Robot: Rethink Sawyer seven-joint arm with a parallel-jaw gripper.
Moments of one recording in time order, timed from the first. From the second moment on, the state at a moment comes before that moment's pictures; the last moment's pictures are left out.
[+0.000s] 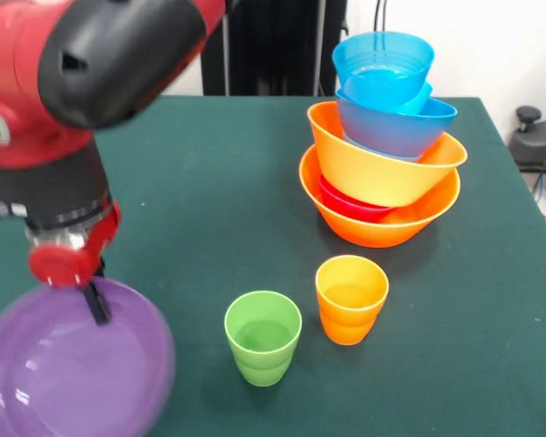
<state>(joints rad) -0.10 0.29 -1.07 0.48 -1.60 -1.04 2.68</state>
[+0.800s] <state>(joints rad) 0.07 -0.08 -1.09 0.98 -1.60 -1.12 2.68</state>
